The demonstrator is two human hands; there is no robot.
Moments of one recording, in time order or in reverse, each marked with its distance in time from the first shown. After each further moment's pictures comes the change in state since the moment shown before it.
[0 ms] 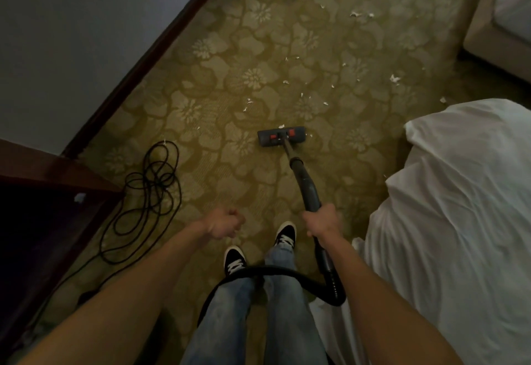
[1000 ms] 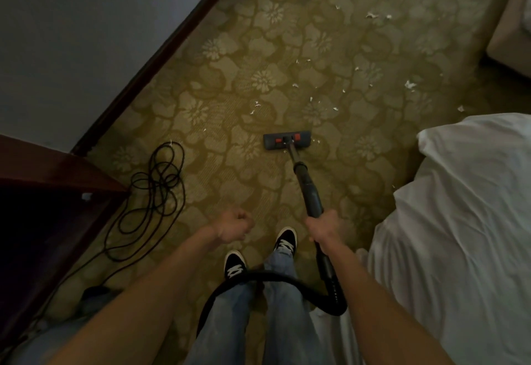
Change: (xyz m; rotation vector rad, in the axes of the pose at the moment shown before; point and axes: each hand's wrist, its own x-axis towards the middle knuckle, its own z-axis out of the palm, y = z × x) left_hand 0.007 0.040 0.006 -0.053 0.028 0.022; right_hand 0.024 -0.024 -0.012 -0.030 -0.021 0.016
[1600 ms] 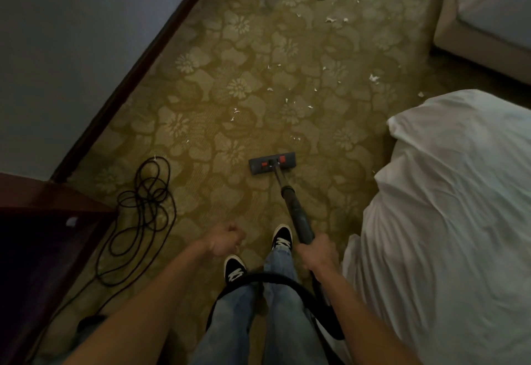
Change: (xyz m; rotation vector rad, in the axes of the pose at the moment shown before) left_hand -0.025 -0.040 0.007 0.087 -0.077 -0.019; right_hand -0.076 0.071 0.026 -0.056 0.036 0.058
